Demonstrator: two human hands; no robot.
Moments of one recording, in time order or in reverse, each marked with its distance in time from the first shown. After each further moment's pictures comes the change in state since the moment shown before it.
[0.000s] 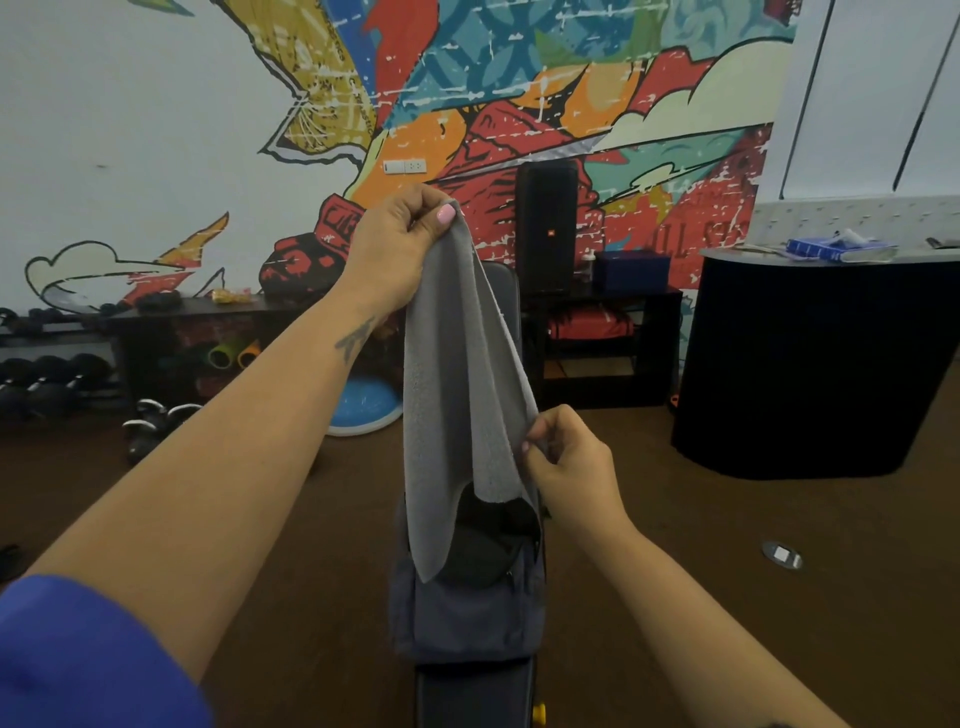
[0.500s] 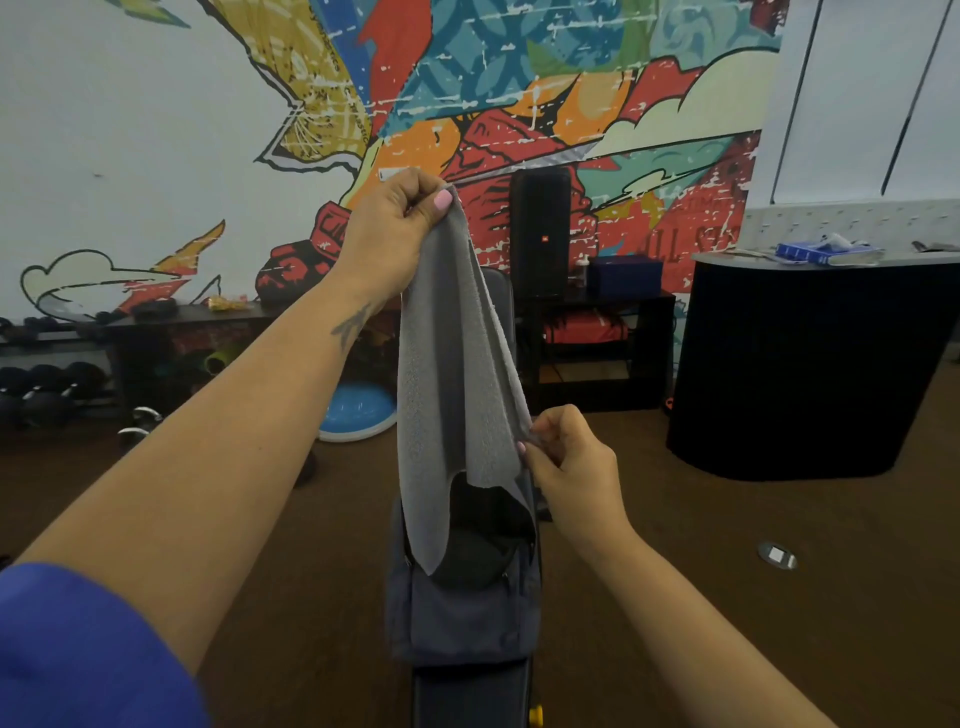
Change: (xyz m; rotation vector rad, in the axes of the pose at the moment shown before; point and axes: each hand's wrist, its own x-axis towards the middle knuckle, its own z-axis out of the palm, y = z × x) left_hand 0.005 0.021 -0.002 0.011 0.006 0.046; right_hand -0.013 -0.007 -0.012 0.013 0.031 -0.033
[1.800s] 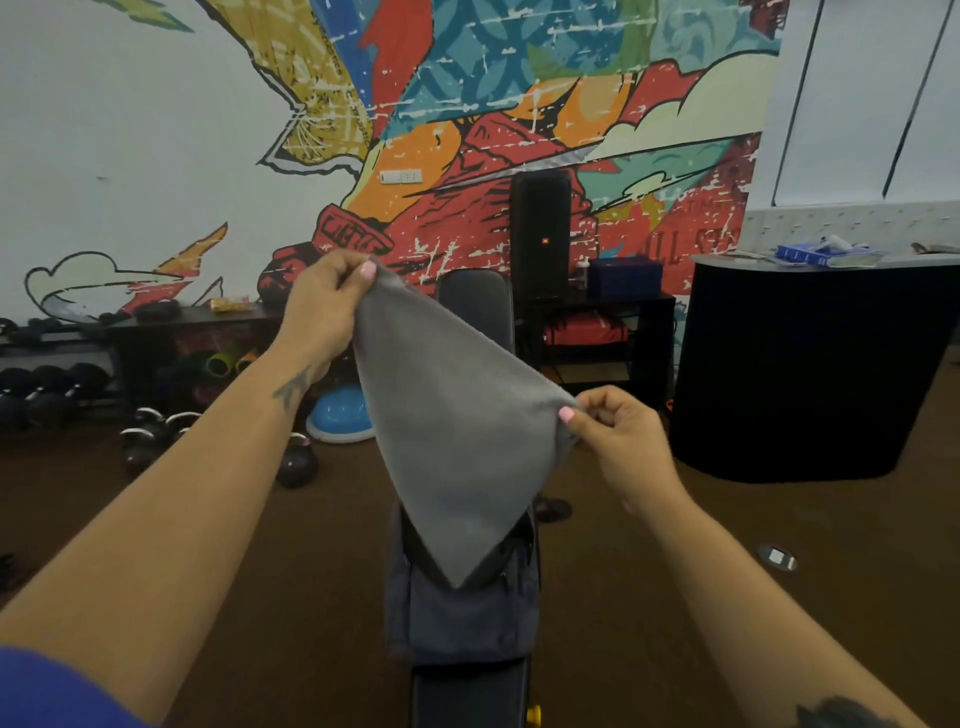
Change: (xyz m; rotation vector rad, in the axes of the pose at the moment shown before) left_hand -0.044 -0.054 -0.026 0.094 0.106 -0.265; right_hand 0.025 0.004 -0.043 0.138 0.020 0.132
